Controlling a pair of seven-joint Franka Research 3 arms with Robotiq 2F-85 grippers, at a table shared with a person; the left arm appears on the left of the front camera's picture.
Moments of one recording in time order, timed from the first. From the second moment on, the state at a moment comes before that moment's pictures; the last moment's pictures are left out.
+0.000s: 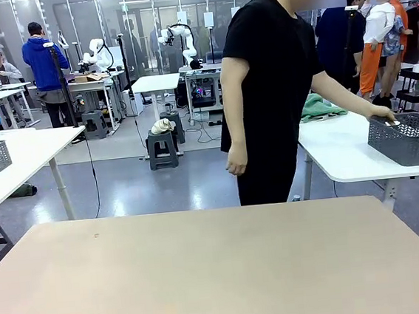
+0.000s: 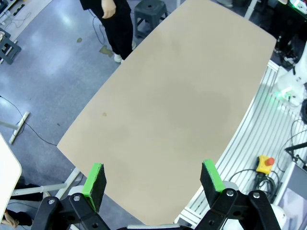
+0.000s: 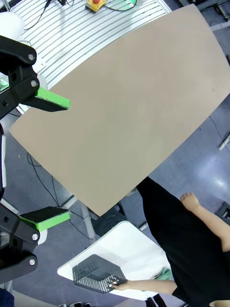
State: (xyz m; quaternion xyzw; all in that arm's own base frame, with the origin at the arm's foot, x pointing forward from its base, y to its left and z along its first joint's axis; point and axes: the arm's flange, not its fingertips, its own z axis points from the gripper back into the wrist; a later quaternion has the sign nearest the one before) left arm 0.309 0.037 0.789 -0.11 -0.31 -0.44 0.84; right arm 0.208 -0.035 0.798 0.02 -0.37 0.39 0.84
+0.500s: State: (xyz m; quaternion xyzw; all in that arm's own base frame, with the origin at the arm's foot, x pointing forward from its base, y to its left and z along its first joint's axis) left arm 0.309 0.037 0.789 -0.11 -0.31 -0.44 0.84; right arm 0.208 -0.035 0.798 0.02 -0.37 0.39 0.84
